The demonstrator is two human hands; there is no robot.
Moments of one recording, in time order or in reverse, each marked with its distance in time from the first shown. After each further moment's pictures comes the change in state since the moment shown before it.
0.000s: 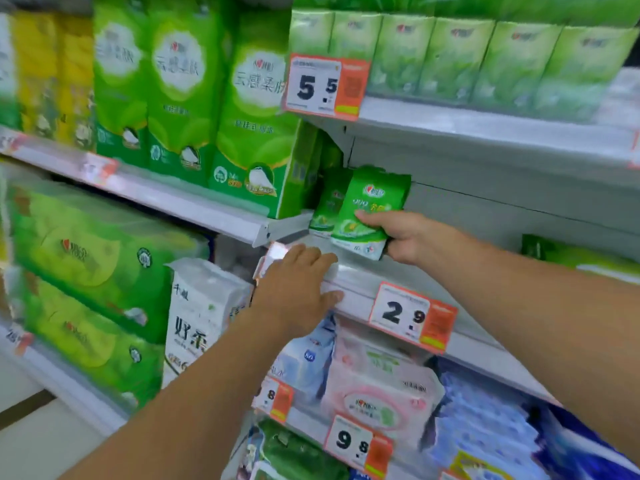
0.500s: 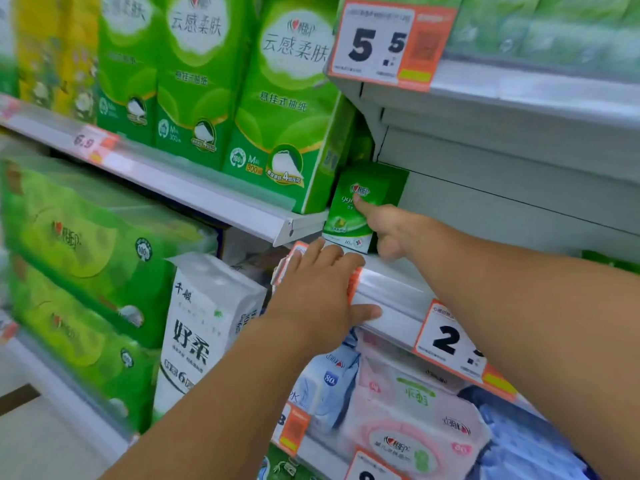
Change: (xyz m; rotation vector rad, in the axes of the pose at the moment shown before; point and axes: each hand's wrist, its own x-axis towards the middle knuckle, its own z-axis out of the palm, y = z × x) left_hand 0.011 -0.016 0.006 -0.109 0.054 -0.013; right_hand 0.115 0.018 0.047 -0.331 0.040 0.091
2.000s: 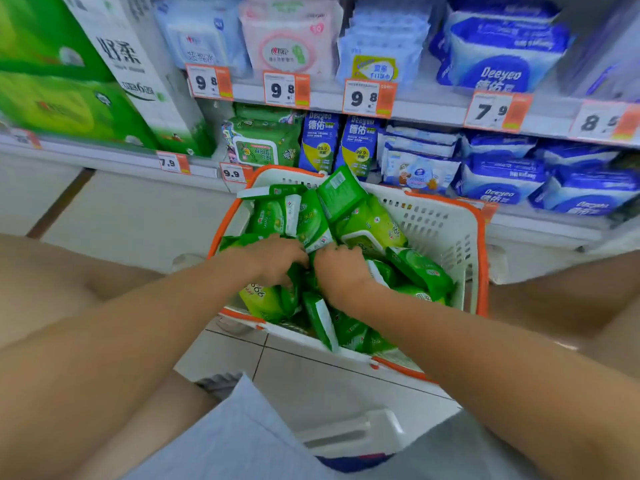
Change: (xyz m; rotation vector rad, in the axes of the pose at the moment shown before) left_hand -0.391 0.150 0.101 0.242 -1.255 0.260; right_hand -0.508 0.434 0.041 -1.340 -0.304 -0.111
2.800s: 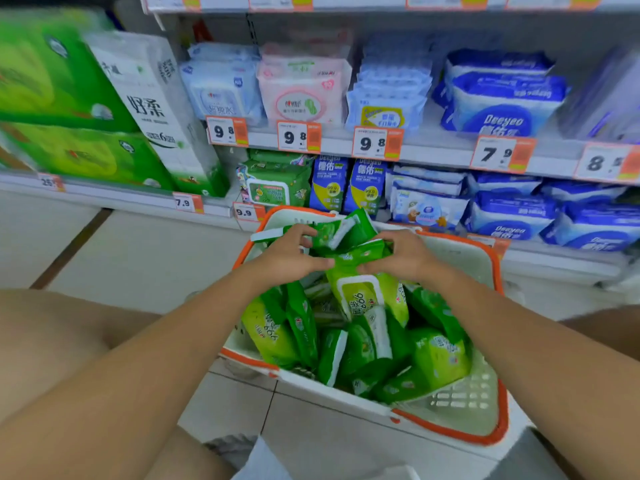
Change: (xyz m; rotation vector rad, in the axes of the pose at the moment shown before) left_hand -0.003 -0.004 -0.050 -1.037 0.388 -0.236; right_hand 0.043 0.125 -0.011 1.046 0.047 0.262
